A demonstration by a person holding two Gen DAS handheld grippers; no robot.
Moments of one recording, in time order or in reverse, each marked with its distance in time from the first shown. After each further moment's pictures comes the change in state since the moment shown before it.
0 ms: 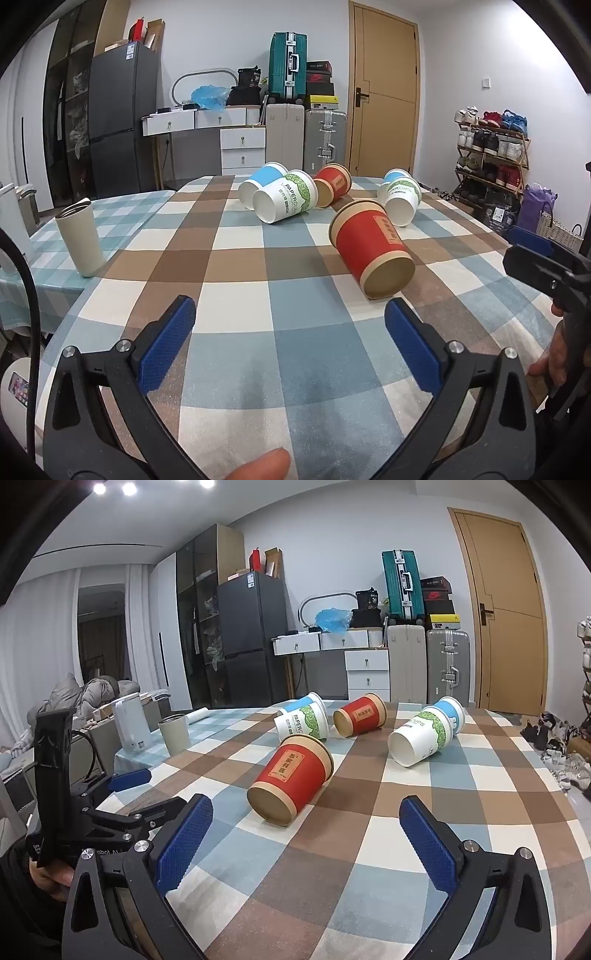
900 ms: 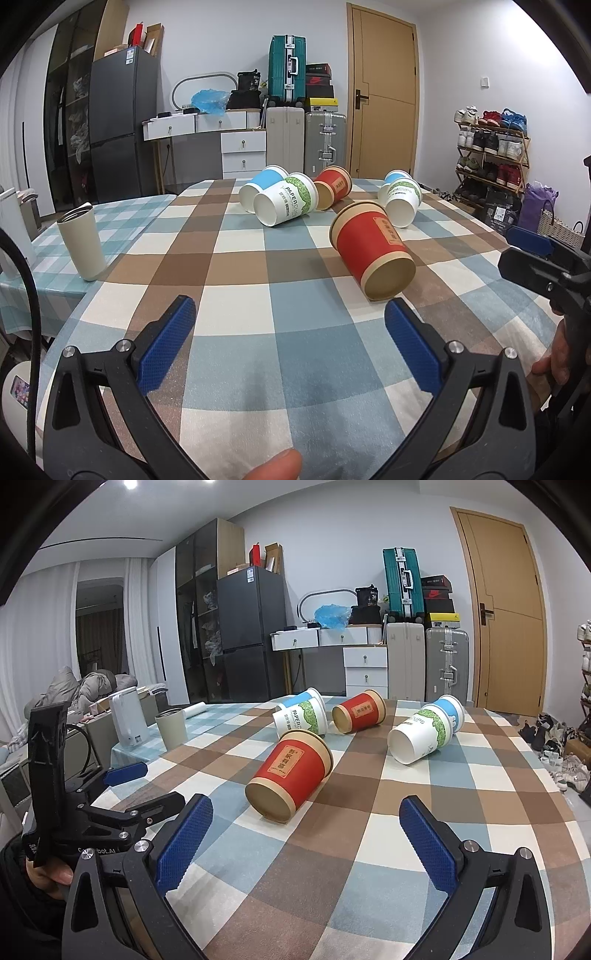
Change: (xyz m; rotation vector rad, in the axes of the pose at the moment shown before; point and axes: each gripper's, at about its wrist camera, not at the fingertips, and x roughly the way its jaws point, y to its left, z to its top) left arm -0.005 0.002 0.001 0.000 -0.027 0.003; right arm 0.005 0.002 -0.002 -0.003 0.035 -0.013
